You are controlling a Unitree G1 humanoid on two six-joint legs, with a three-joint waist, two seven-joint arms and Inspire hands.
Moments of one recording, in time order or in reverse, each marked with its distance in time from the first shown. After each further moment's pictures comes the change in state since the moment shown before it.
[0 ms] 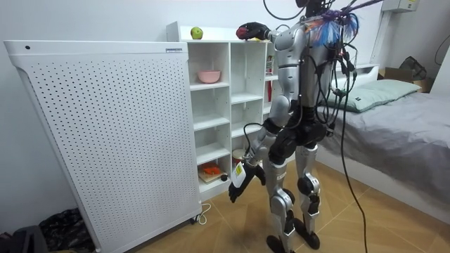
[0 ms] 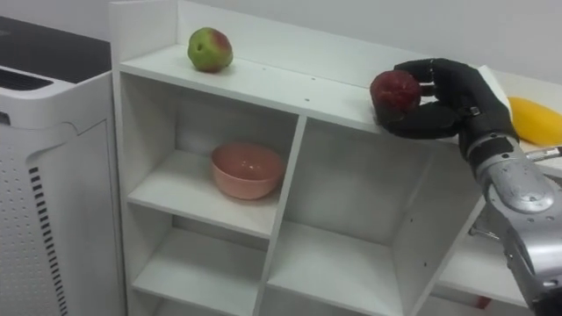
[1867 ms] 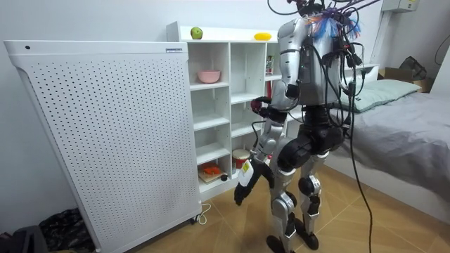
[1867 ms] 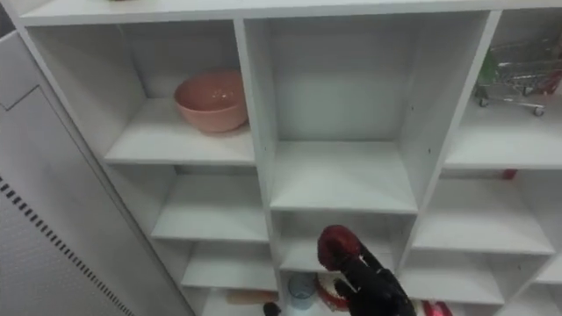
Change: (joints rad) left arm -0.162 -0.100 -0.279 0.155 -0.354 -0.038 0.156; right arm 0.401 0.396 0.027 0.191 1.009 0.033 0.093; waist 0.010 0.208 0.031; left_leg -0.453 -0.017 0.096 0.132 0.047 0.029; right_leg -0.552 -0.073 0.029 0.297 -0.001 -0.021
